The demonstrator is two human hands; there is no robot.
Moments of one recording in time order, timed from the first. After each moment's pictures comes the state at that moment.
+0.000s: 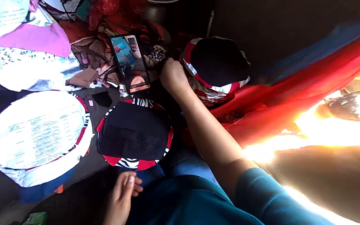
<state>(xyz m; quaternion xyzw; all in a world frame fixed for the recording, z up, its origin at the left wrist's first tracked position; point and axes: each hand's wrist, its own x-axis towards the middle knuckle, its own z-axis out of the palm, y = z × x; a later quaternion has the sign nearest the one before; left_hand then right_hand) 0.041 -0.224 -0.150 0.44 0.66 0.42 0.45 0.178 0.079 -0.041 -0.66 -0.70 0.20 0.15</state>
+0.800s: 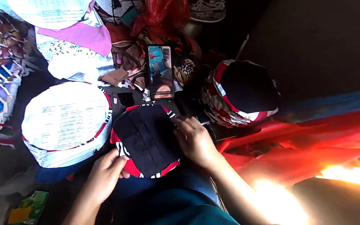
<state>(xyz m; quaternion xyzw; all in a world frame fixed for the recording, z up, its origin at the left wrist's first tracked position) 0.007 -0.165 -0.095 0.40 0.71 0.43 0.39 0.226 -0.020 -0.112 -0.31 -0.88 0.13 0.33</state>
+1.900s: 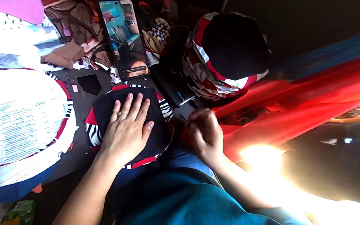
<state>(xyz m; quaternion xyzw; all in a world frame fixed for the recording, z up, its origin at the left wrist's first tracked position) 0.044 -0.074 -0.126 0.79 0.60 0.12 0.05 0.277 -0.065 -0.136 -0.38 -0.73 0.30 0.48</state>
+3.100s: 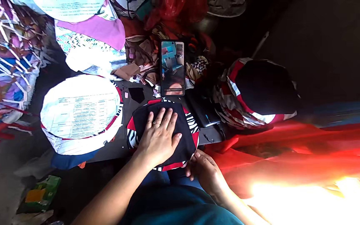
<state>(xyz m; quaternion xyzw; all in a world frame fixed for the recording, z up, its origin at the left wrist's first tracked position) 0.059 -0.075 -0.116 0.75 0.66 0.07 0.07 0.262 -0.089 -0.163 -0.29 -0.42 0.78 0.36</state>
